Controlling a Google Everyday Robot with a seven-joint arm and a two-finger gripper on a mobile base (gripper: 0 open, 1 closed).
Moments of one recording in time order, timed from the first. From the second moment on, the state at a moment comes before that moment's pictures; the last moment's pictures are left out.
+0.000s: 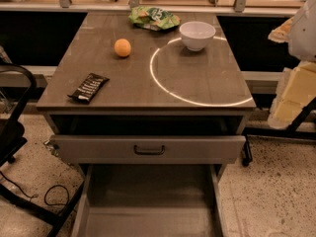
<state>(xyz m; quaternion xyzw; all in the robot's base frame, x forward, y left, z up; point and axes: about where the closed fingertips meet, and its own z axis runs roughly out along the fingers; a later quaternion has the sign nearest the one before) 0.438 -0.214 0.984 -0.60 0.78 -0.04 0.17</state>
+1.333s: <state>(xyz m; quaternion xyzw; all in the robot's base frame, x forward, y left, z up) 0.624 -0.194 1.020 -0.64 0.69 -0.22 0.27</state>
